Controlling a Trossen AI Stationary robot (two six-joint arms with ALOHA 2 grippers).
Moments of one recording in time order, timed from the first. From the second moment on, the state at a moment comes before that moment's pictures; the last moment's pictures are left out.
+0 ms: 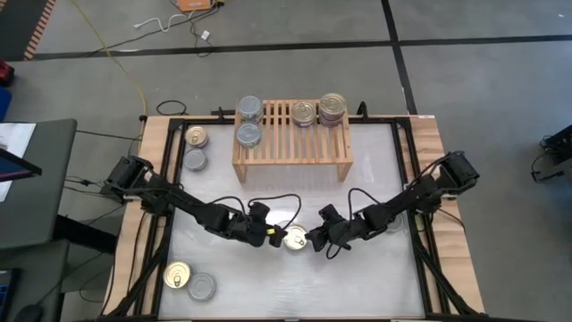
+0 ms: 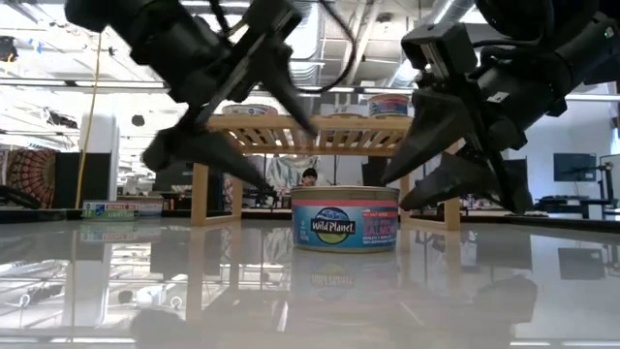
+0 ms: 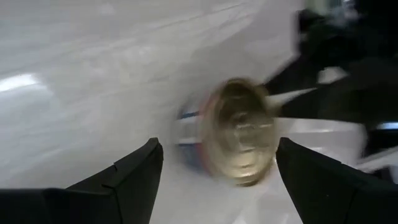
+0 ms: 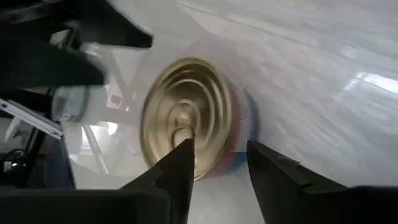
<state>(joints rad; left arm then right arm) -0.37 1.70 0.96 0.01 -0.42 -1.40 0.40 1.67 0.70 0.28 0.36 1.30</state>
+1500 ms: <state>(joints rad) -0.37 1.72 0.97 0.04 -0.37 -1.37 0.37 1.74 0.73 0.32 0.27 1.30</state>
